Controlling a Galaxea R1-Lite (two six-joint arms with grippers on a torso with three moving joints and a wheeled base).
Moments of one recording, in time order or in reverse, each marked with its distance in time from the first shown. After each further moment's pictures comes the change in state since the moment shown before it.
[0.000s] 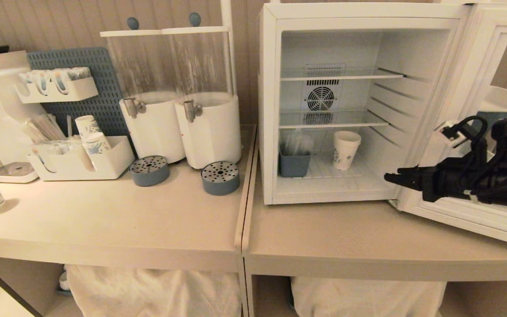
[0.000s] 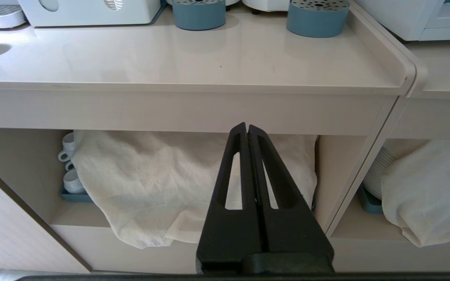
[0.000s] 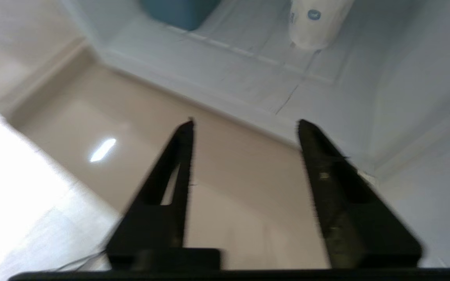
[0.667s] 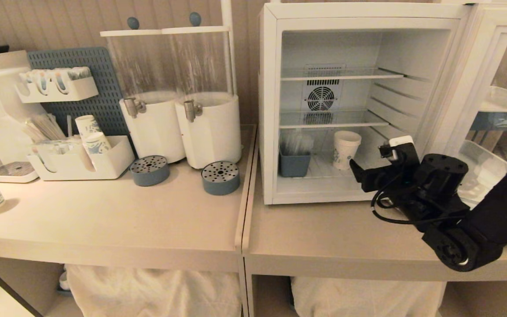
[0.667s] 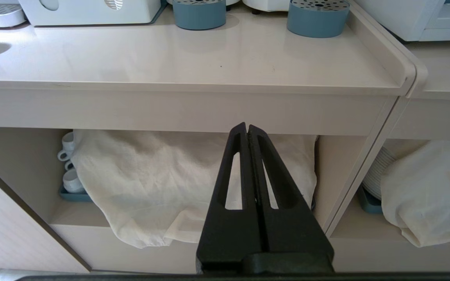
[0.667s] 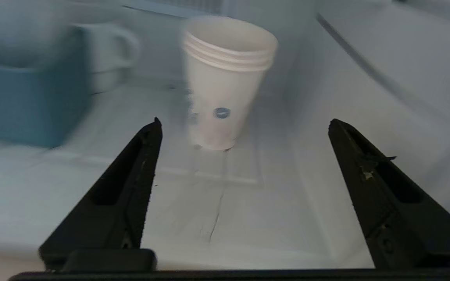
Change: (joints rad) left arm 0.000 0.000 0.000 -0.001 0.000 -0.003; right arm 0.241 0.423 0.109 -1.000 -0.699 -0.023
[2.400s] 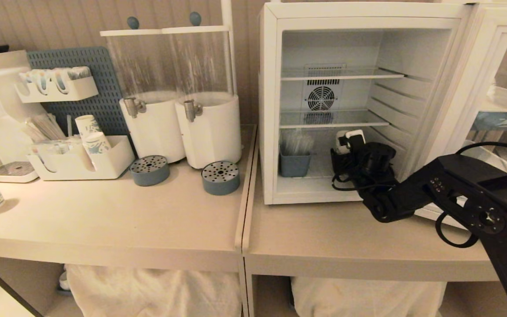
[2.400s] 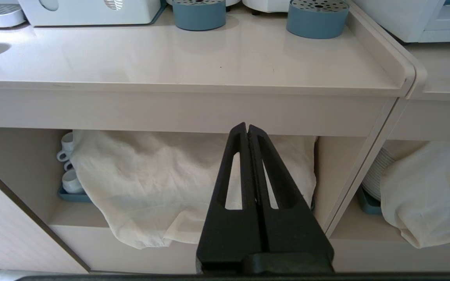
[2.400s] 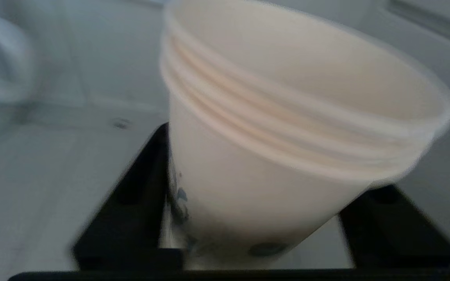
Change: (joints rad) left arm 0.000 0.000 0.001 -0.006 0.000 -0.003; right arm -0.027 0.393 -0.718 0.307 -0.093 -0.064
